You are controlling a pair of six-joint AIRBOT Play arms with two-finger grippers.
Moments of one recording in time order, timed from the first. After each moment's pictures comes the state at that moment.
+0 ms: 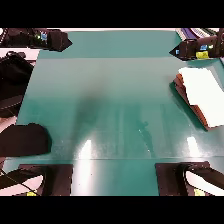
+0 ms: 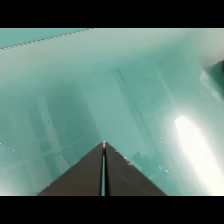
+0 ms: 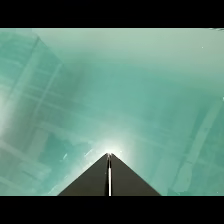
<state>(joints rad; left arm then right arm) -0.22 -1.27 1.70 1.17 -1.03 -1.46 0.05 -1.13 1.54 -1.10 1.18 1.43</state>
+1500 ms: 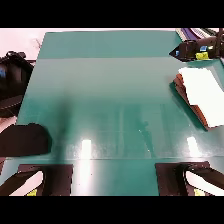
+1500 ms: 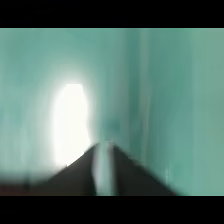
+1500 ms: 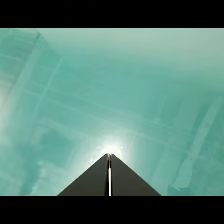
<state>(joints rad) 0.14 -1.01 1.32 1.48 -1.36 -1.47 0.05 -1.13 1.54 -1.10 1.20 1.43</state>
